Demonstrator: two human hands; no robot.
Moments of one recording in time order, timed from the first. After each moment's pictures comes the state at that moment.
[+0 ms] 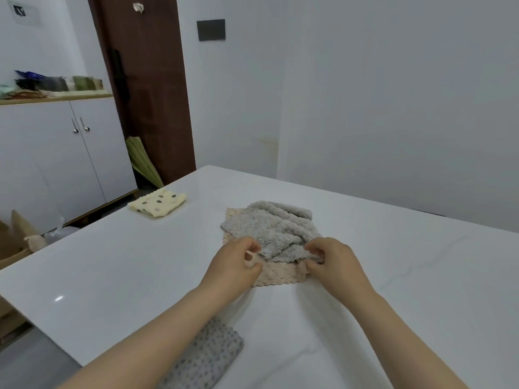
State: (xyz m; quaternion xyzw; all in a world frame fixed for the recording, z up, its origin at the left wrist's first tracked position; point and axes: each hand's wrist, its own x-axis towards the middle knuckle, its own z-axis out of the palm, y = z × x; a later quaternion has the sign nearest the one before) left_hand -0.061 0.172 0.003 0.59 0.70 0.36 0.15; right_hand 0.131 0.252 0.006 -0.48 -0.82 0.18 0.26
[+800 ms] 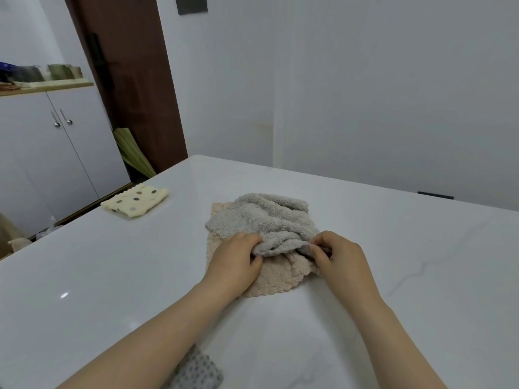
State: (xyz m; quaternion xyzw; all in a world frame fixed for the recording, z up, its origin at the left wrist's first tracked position) left_hand -0.055 0.241 -0.024 0.65 0.72 0.25 0.02; right_hand 0.135 0.287 -0.014 -0.49 -0.76 0.22 0.35
